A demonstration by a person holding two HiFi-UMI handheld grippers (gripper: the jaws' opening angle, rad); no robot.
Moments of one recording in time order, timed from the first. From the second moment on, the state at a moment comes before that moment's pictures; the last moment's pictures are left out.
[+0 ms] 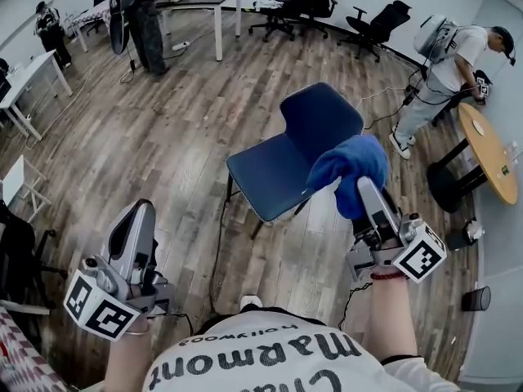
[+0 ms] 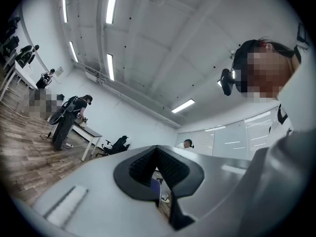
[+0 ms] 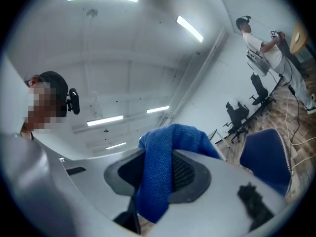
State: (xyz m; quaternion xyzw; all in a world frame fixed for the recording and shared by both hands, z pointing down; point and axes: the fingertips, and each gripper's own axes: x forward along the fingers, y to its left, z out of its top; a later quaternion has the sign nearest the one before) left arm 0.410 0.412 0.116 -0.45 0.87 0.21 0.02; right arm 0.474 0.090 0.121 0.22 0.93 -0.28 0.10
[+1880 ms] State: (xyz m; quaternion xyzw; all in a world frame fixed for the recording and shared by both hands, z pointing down) left arm 0.023 0.368 0.141 -0.64 0.73 0.21 -0.07; right arm 0.161 0.127 0.165 -0.08 0.97 -0.23 0.05
